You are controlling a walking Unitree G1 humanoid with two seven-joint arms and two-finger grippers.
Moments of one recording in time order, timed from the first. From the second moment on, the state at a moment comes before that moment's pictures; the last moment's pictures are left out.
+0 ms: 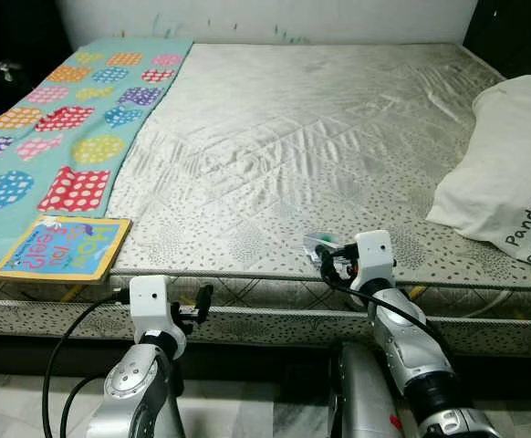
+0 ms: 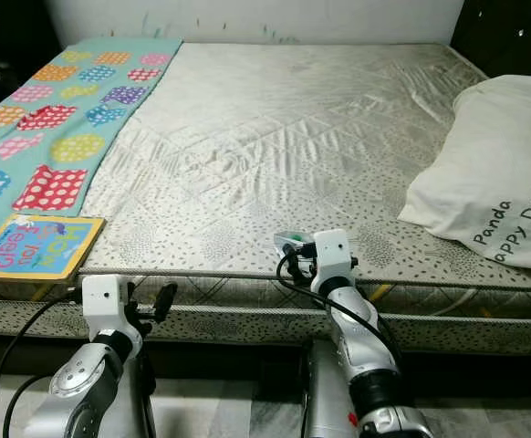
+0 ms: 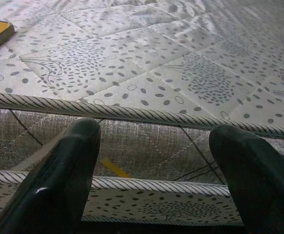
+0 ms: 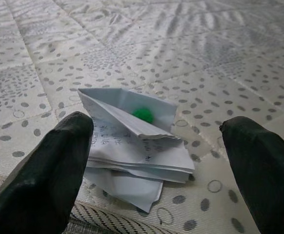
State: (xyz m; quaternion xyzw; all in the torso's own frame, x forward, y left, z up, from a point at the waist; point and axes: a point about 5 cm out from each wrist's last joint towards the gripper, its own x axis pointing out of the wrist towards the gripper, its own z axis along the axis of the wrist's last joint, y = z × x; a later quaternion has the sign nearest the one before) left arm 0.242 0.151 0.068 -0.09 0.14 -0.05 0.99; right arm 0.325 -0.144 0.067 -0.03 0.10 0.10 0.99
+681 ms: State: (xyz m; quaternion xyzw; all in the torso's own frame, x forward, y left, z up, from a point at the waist) left arm 0.239 0.136 0.071 -0.10 0.15 -0.14 0.97; right arm 0.334 -0.137 0.059 -0.08 0.11 0.10 0.99
